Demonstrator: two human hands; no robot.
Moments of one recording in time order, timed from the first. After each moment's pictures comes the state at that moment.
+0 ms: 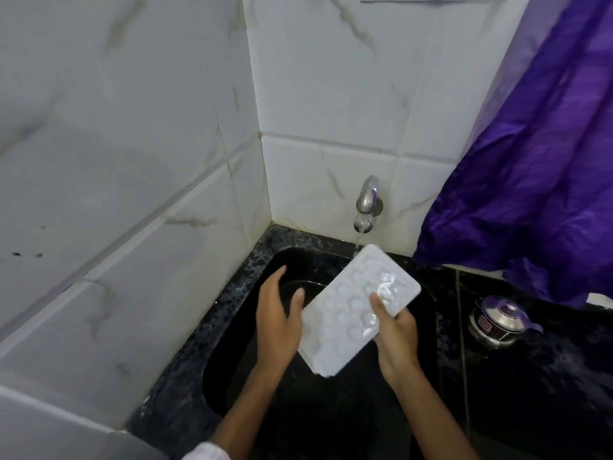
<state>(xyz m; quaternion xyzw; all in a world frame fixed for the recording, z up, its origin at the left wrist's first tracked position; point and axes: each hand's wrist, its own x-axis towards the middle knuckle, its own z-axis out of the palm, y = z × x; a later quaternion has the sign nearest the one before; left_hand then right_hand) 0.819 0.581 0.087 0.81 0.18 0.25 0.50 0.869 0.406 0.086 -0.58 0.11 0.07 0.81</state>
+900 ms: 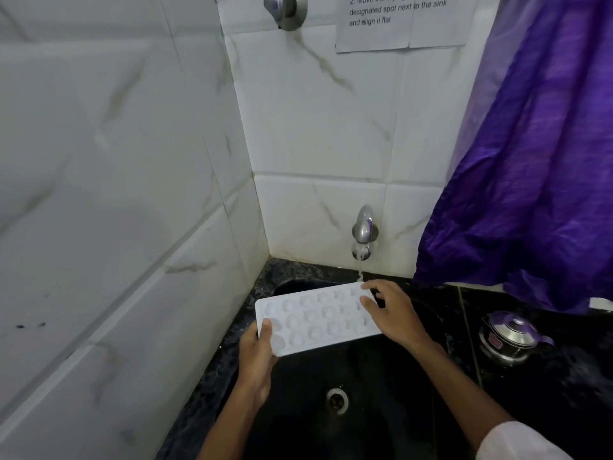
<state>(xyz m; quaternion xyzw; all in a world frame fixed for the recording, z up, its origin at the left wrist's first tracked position) 0.828 0.632 0.099 0.60 0.30 0.11 0.73 0.958 0.409 0.092 -0.89 -0.13 0.00 0.43</state>
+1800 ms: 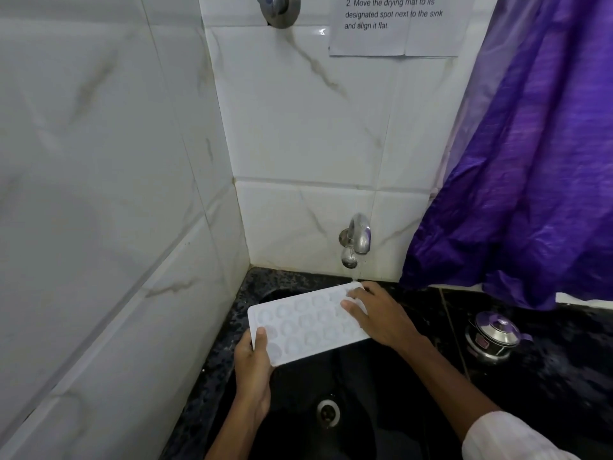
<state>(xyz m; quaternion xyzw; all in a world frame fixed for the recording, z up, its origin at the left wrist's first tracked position) 0.856 0.646 0.085 0.58 0.28 0.12 0.76 0.972 0.429 0.102 -0.96 -0.16 0.02 0.22</state>
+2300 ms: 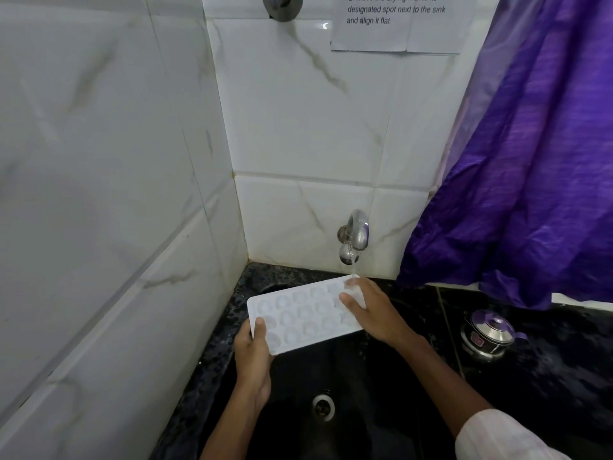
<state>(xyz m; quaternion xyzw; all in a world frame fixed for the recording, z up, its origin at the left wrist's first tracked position) 0.861 0.638 0.091 0.55 0.28 0.13 0.77 0.967 0.431 0.102 -0.91 -0.15 0.04 0.39</state>
